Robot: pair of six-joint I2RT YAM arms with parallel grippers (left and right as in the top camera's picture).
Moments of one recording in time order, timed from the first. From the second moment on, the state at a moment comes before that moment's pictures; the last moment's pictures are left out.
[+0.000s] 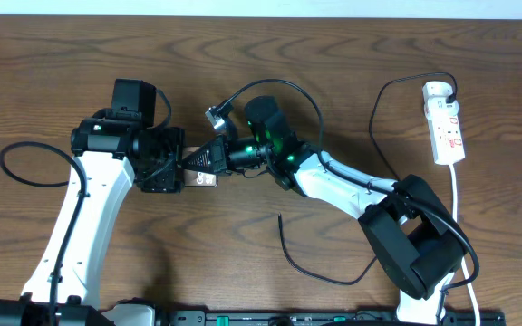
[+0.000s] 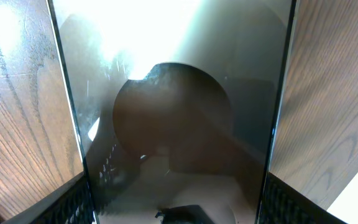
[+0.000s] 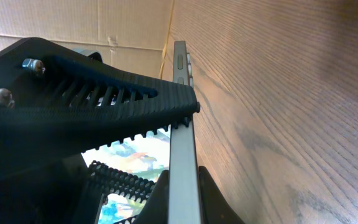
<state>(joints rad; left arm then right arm) -0.09 1.44 1.22 -1.09 0.21 -1.61 0.71 1.97 1.20 0.35 -0.92 1.03</state>
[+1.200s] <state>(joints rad) -0.09 1.38 1.22 -1.03 0.23 -1.41 0.64 1.97 1.20 0.35 -0.95 1.04</state>
